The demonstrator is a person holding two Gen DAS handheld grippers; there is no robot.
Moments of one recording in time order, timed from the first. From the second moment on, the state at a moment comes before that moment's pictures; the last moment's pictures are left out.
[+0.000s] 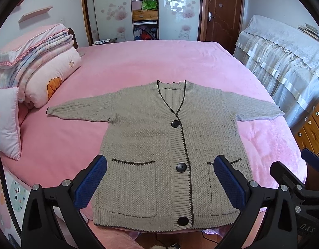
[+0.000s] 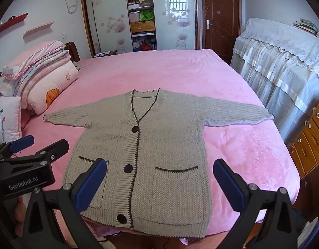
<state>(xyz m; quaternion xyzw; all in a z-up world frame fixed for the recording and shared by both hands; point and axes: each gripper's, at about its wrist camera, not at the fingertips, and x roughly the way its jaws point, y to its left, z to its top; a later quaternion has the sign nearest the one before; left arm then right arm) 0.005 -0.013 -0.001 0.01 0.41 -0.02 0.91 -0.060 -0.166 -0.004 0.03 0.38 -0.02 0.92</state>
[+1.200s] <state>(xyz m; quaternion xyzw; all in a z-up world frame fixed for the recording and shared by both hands) 0.009 -0.016 -0.008 -0.02 0.41 -0.02 0.91 -0.063 -0.174 0.002 0.05 0.38 0.00 0.92</state>
